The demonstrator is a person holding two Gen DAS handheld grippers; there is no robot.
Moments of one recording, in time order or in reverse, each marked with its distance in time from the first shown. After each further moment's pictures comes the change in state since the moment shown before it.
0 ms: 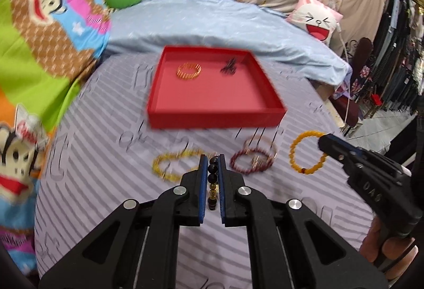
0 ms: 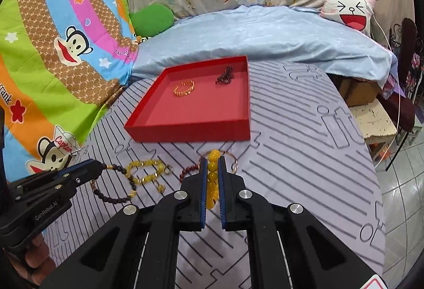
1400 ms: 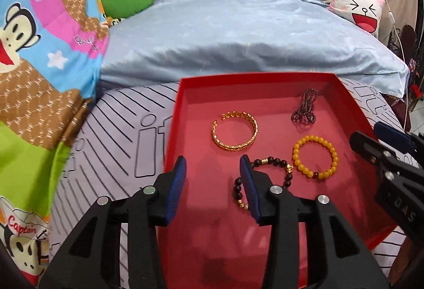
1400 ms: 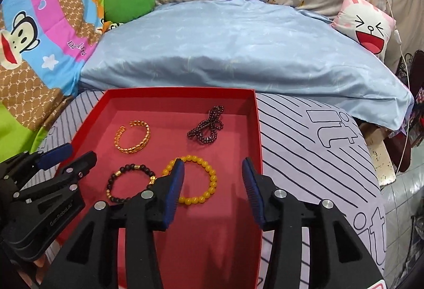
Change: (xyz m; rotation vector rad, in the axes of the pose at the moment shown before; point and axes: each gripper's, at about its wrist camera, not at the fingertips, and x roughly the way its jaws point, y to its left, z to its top) left arm 0.185 0.045 0.123 0.065 0.024 0.233; right arm 0.178 -0.005 0.114 -0.078 0.061 -0.144
